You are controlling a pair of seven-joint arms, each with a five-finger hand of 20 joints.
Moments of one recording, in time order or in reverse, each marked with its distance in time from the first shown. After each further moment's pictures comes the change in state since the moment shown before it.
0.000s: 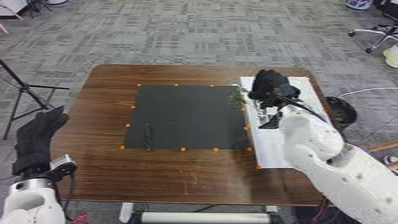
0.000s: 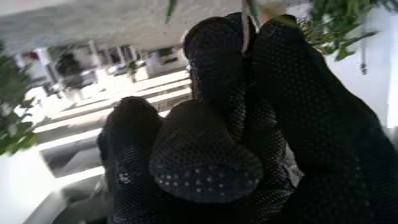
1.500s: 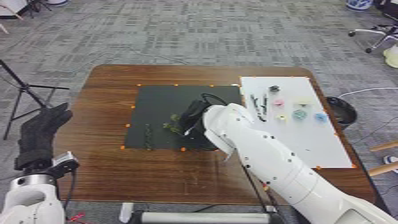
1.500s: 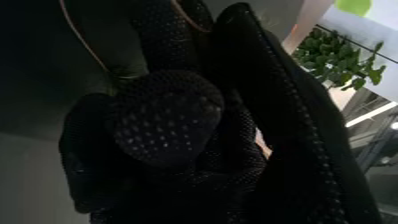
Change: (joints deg) left arm -0.4 1.7 0.7 -0.8 0.3 -0.3 -1.3; right arm 12.1 -27.8 -10.0 17.9 37.5 -6.1 21.4
